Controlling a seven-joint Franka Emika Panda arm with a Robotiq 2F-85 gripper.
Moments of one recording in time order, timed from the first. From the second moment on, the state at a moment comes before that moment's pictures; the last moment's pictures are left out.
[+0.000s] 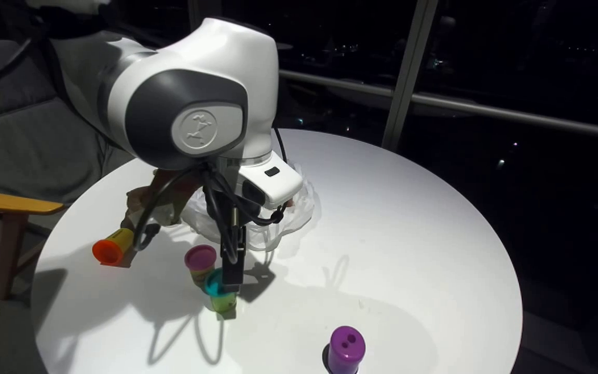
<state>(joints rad) 0.14 0.49 -0.11 -2.35 0.24 2.79 0.70</state>
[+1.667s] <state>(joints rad) 0.13 0.40 -0.14 -2.38 0.19 2.71 0.66</state>
